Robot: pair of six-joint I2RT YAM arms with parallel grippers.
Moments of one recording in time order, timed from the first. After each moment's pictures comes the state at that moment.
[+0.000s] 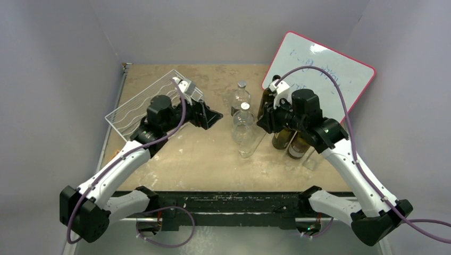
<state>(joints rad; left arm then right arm) -0.47 1.04 0.88 0.02 0.43 -0.39 0.50 1.04 1.17 -0.69 -0.22 0.05</state>
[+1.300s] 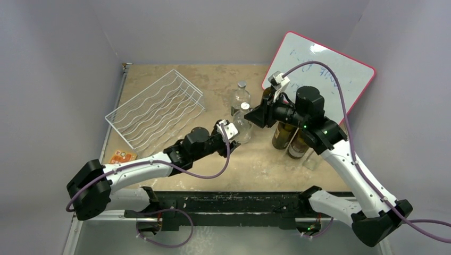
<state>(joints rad) -0.96 1.23 0.66 0.33 0.02 0.14 0.50 1.03 1.14 -0.40 -0.46 0.27</state>
